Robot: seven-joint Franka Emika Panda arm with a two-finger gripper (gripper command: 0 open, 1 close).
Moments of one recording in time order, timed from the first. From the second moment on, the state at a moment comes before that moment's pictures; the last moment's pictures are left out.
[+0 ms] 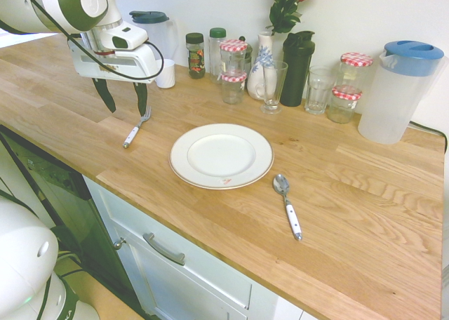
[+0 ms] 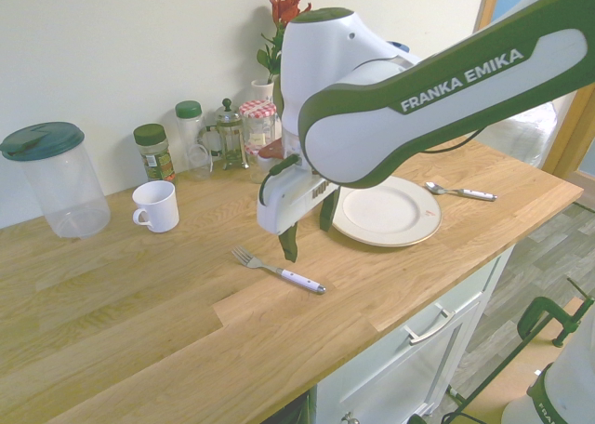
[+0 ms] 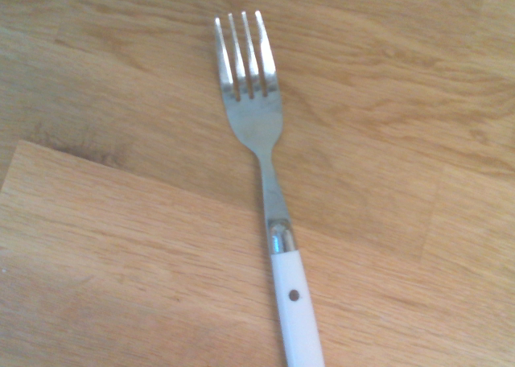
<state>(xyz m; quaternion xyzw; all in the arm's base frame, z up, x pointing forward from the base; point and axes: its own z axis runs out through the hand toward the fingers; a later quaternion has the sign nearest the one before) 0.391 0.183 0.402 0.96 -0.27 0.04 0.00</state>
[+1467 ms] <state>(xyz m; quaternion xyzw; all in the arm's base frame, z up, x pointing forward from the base) 0.421 0.199 0.331 0.97 -0.24 -0.01 0.01</state>
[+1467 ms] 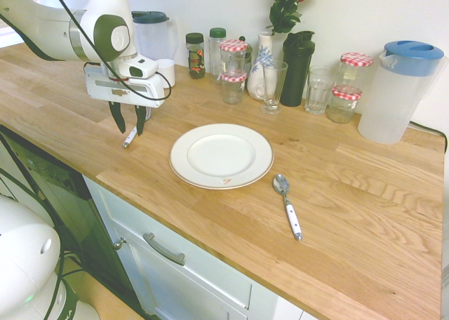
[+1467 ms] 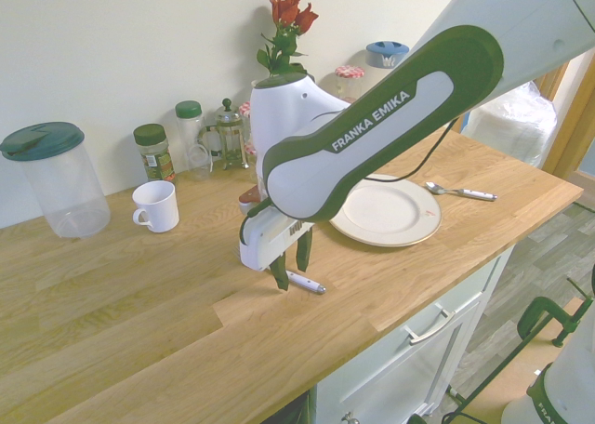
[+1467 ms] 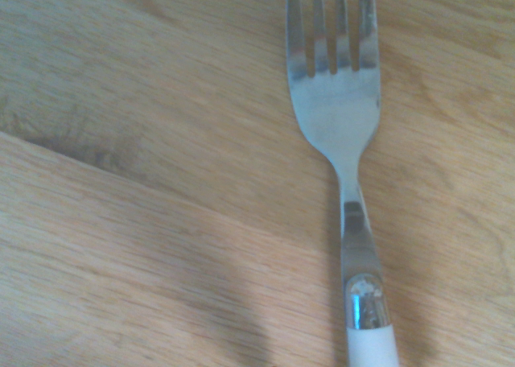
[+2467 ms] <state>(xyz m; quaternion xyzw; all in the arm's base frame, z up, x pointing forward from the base) 0.427 0.193 0.326 0.97 -0.24 -0.01 0.00</state>
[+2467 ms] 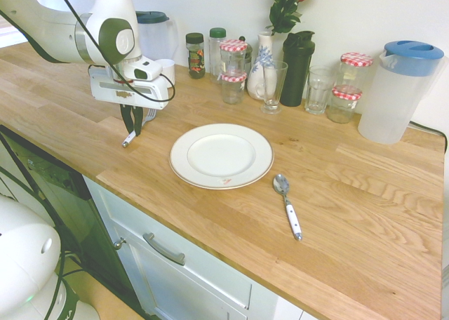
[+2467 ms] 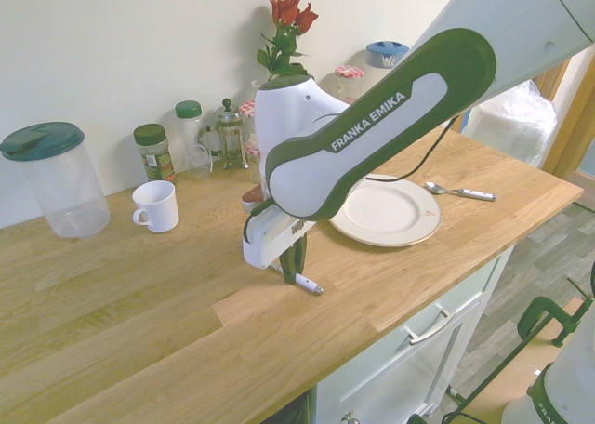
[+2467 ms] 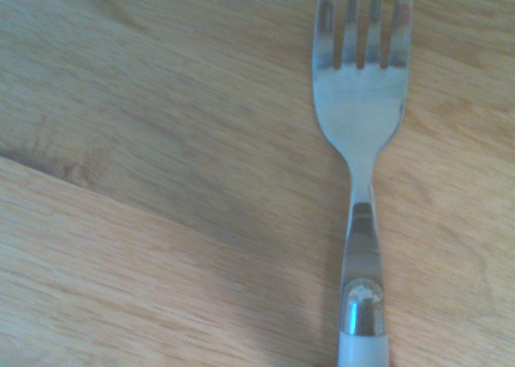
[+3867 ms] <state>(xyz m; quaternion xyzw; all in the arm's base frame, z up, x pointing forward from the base) 0.418 -0.042 0.376 0.94 -0.33 0.02 -0.09</state>
